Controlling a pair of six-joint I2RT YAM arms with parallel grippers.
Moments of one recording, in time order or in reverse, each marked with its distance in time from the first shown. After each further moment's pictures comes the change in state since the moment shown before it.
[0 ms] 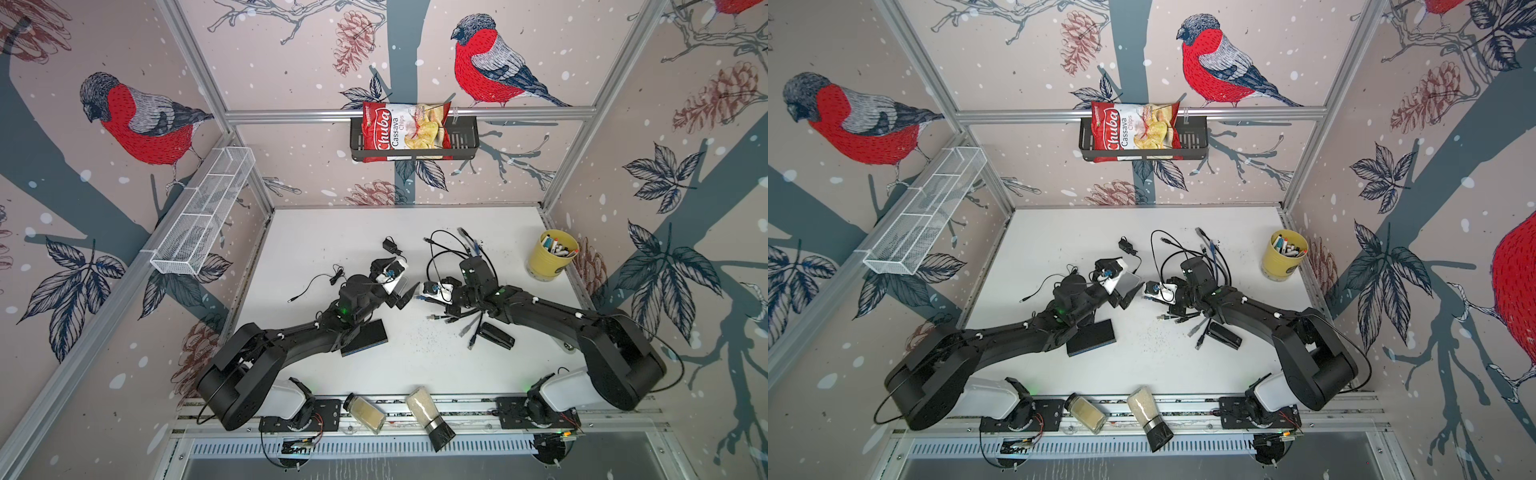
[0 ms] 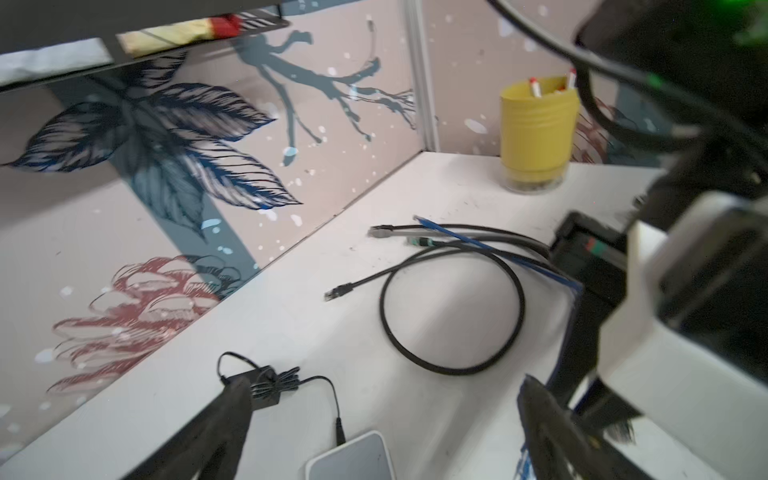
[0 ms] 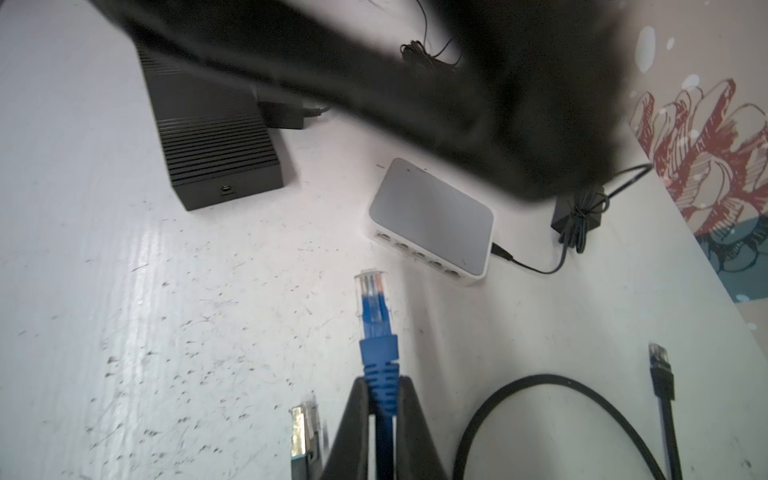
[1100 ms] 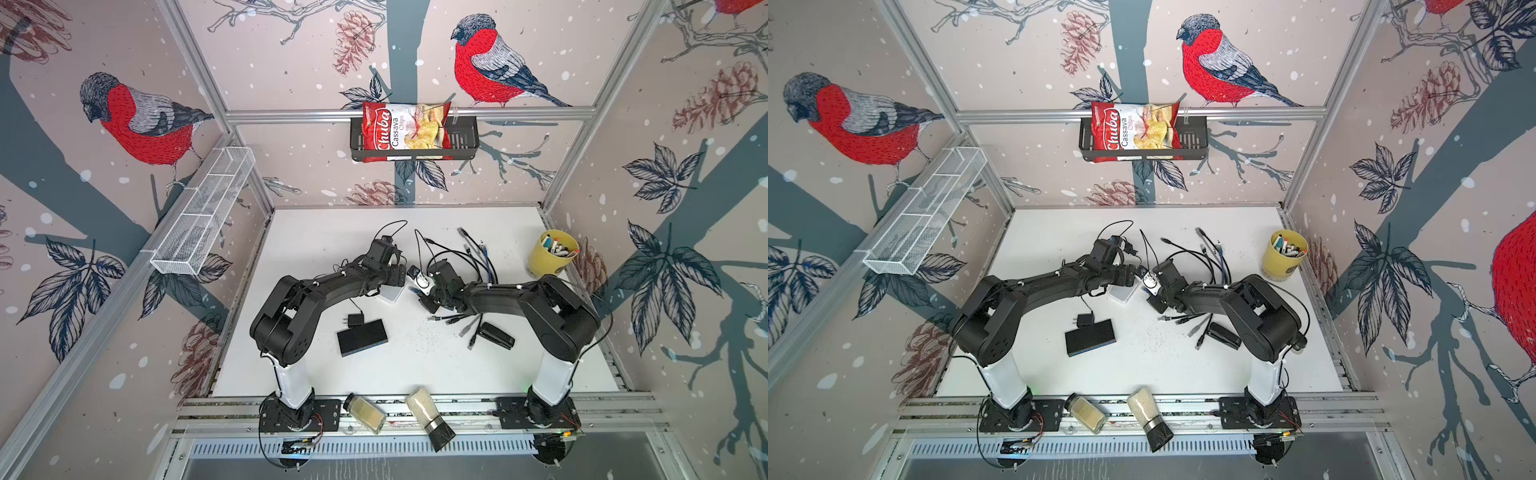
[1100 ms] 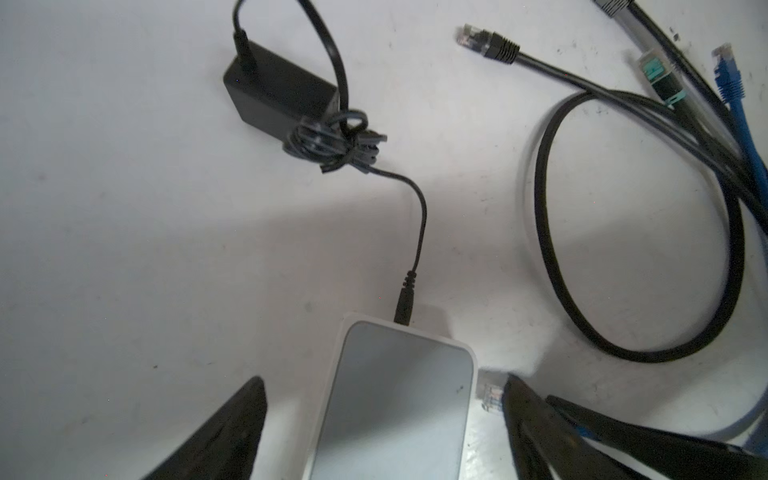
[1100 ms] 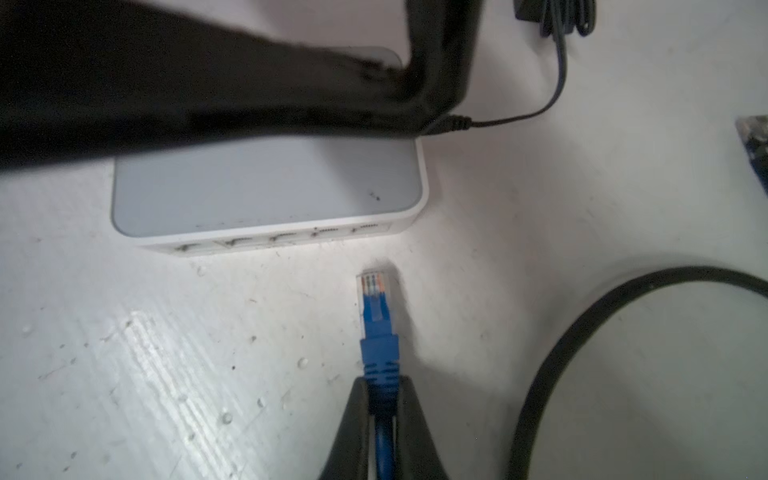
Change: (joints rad) left arm 0.115 0.436 0.528 -0.840 -0.105 -0.529; right arm 0.127 0.348 0.142 0.103 0.415 0.503
